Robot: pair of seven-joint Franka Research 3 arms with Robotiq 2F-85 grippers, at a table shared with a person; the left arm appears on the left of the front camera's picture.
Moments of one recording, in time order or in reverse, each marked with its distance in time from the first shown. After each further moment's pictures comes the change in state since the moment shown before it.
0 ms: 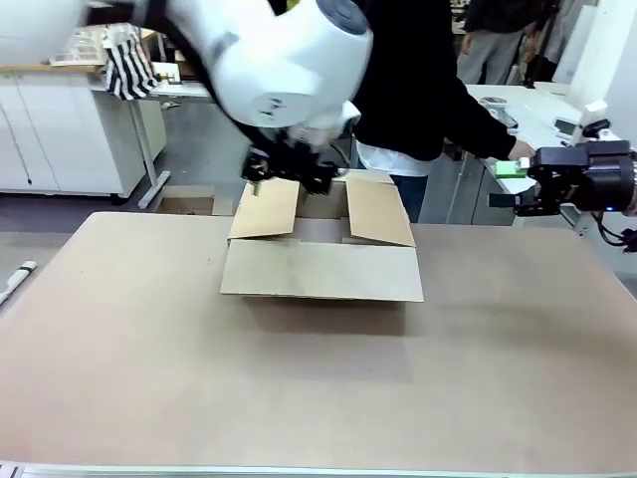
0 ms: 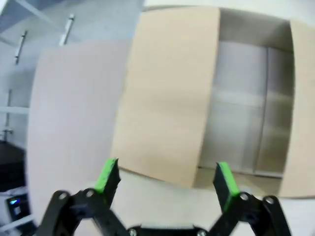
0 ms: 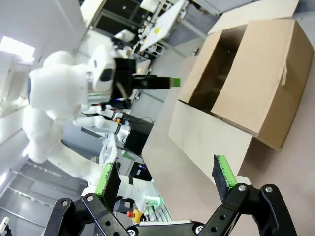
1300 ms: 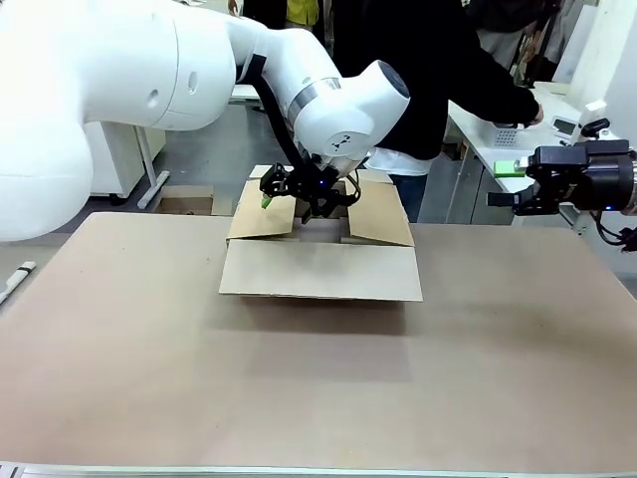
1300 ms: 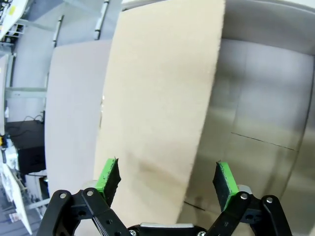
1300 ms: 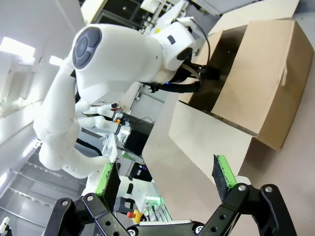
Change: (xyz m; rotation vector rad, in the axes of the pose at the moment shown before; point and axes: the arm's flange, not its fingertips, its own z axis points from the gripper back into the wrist) left arm 0.045 -0.057 -0.086 0.258 0.122 -0.041; right arm 0.000 0.000 0.000 0.002 -0.002 0.000
